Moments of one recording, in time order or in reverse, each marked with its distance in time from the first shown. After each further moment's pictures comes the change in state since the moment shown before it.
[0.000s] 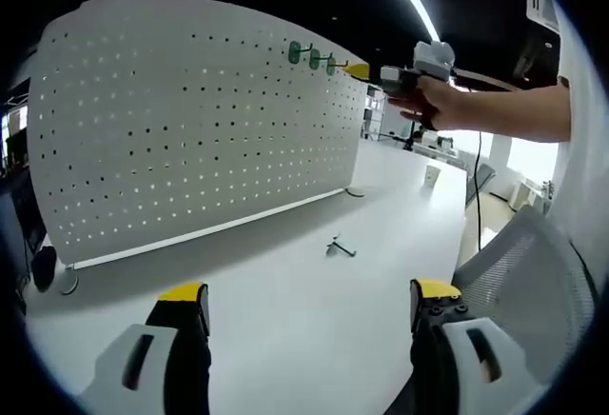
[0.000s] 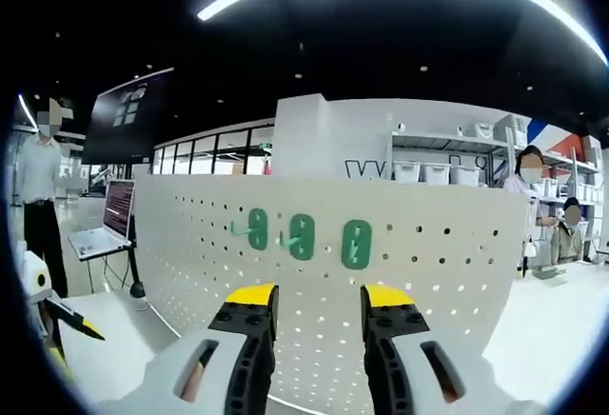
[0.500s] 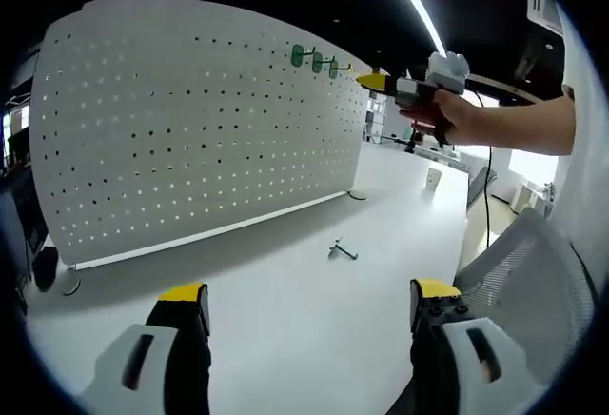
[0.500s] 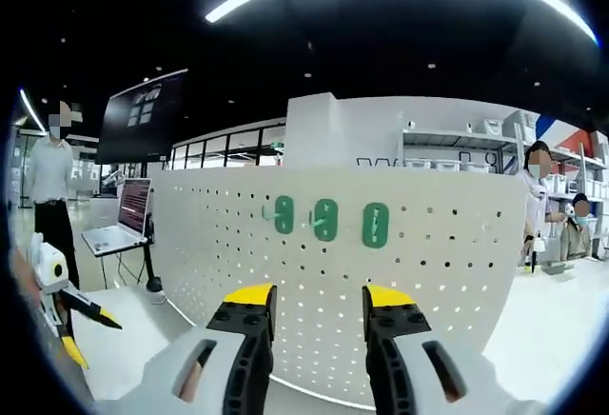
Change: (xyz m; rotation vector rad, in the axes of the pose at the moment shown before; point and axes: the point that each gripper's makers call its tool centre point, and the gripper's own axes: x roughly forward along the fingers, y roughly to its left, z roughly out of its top) left arm -0.001 0.003 0.002 -0.003 -0.011 0.007; right arm -0.026 0.022 -0.015 0.010 0.005 0.063
